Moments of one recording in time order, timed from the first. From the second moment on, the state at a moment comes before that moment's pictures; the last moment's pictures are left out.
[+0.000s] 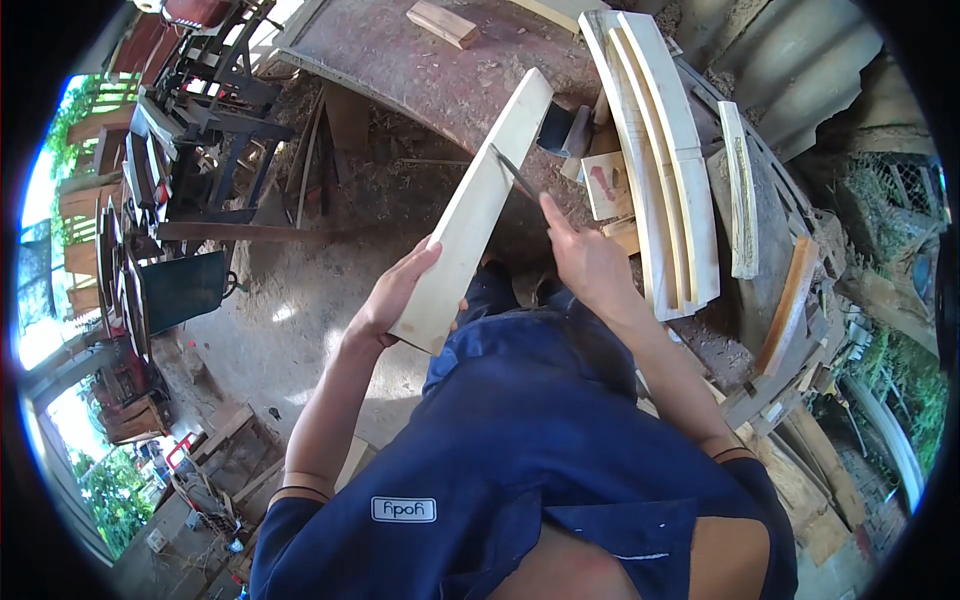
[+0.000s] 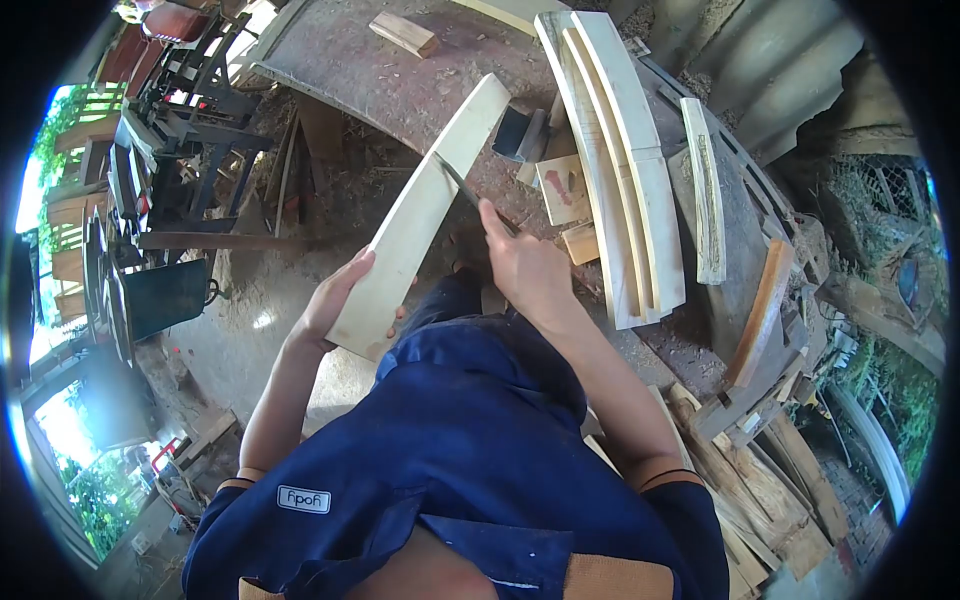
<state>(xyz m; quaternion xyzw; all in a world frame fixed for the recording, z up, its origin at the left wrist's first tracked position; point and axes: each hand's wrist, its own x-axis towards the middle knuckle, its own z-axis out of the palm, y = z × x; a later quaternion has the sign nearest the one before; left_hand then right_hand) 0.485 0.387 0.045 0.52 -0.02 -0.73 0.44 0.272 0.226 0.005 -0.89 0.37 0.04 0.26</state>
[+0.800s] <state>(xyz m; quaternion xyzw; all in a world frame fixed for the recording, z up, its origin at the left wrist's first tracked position) 0.514 0.405 0.022 0.38 0.04 -0.78 0.50 0.199 0.201 -0.017 -0.93 0.26 0.20 0.18</state>
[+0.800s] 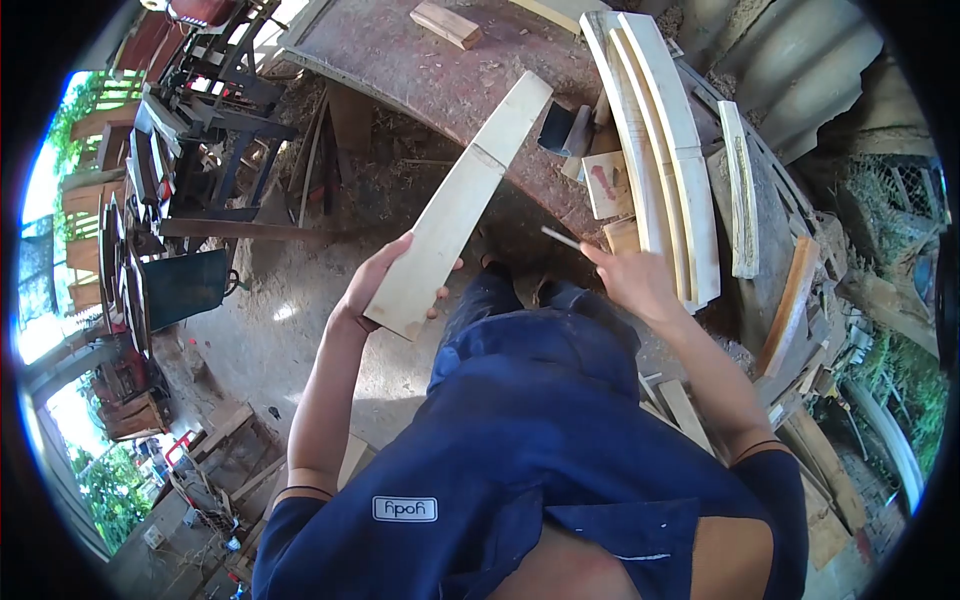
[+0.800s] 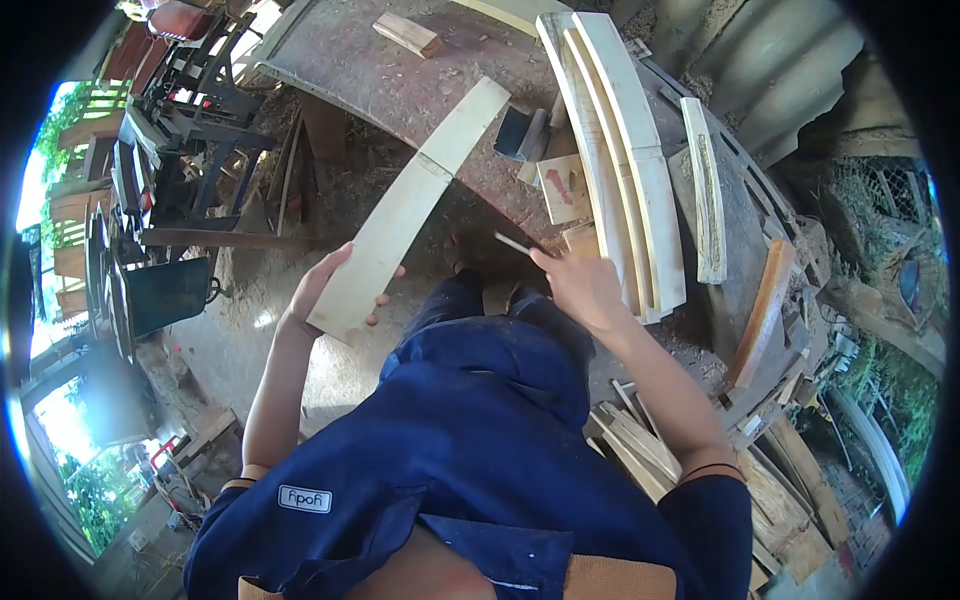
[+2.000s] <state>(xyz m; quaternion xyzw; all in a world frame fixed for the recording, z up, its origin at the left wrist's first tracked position) 0.548 0.422 -0.005 0.35 0.07 -0.80 0.49 0.295 0.132 -0.069 -0.89 0.16 0.00 0.42</state>
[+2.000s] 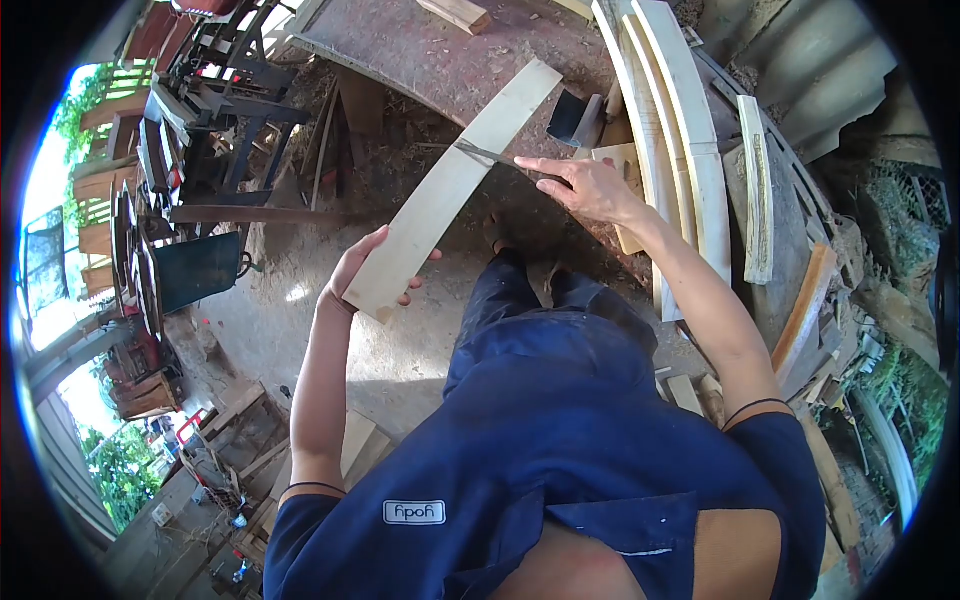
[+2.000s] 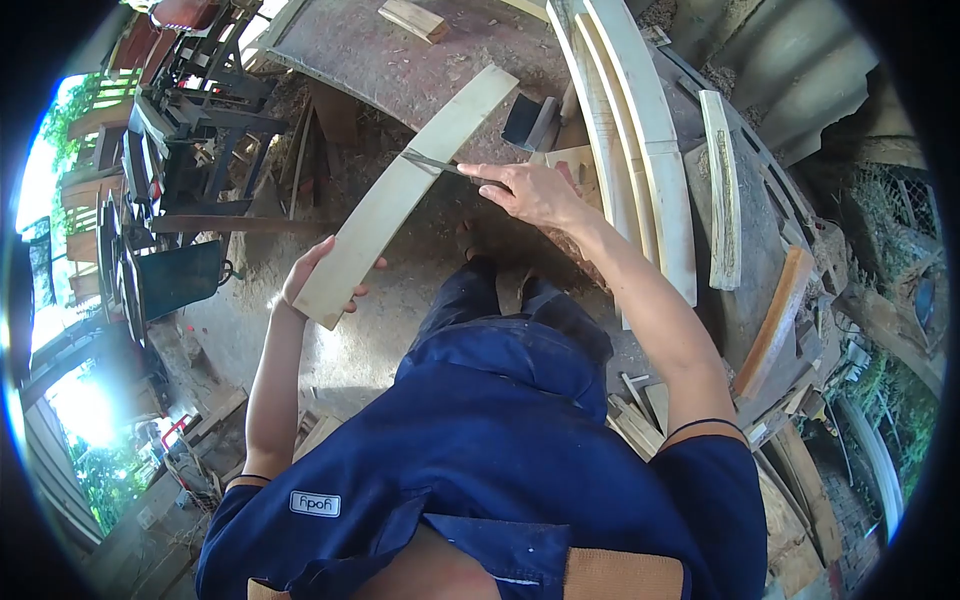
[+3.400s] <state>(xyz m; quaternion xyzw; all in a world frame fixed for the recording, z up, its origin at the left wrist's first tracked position) 0.500 0.400 0.024 0.34 0.08 -0.78 0.52 0.242 0.183 -0.055 -0.85 0.25 -0.14 0.44</state>
